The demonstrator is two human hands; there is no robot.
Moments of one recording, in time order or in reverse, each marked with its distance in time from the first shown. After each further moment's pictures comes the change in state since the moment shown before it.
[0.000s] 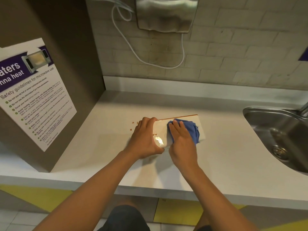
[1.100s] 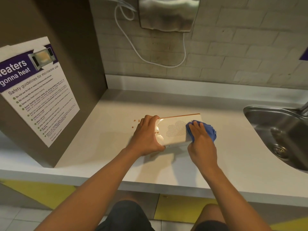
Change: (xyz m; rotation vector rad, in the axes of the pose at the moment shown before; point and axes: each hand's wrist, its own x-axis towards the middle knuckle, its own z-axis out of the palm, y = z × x) left_hand -0.005 0.002 0.000 0.006 0.027 0.020; right_hand -0.013 0.038 -0.036 -0.083 0.012 0.176
